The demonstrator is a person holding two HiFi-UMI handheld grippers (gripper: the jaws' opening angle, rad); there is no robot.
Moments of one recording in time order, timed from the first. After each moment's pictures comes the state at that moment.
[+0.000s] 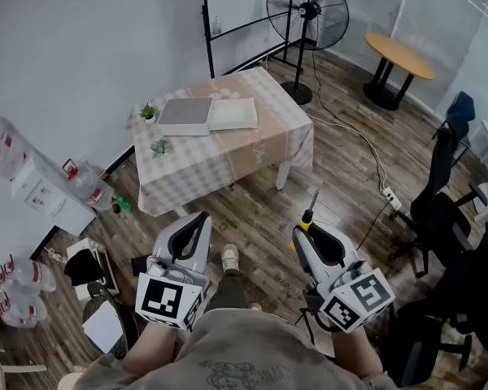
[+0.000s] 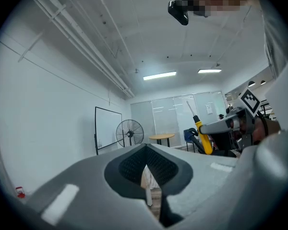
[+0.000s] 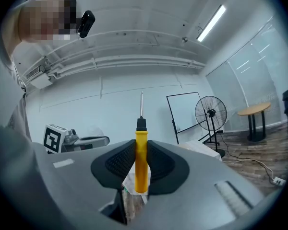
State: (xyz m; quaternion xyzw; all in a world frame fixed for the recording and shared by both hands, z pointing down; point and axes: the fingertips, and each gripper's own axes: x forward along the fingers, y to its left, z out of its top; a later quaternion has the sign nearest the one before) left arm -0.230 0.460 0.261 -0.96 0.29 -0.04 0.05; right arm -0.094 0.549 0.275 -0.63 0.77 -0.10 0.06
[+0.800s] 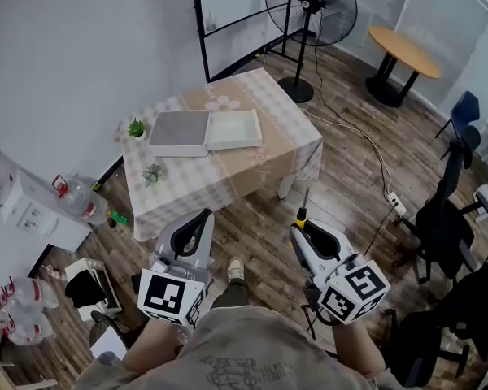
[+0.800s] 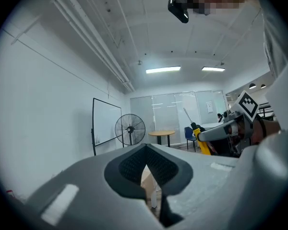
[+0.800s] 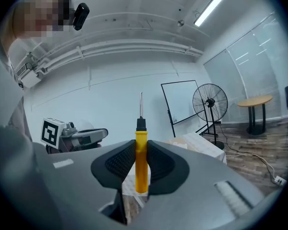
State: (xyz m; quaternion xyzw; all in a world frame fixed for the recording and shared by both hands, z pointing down) left arm -0.174 0.281 0.283 -0.96 0.27 -0.06 0.03; right arm -0.045 0.369 0.313 -0.63 0.76 -0.16 0.03
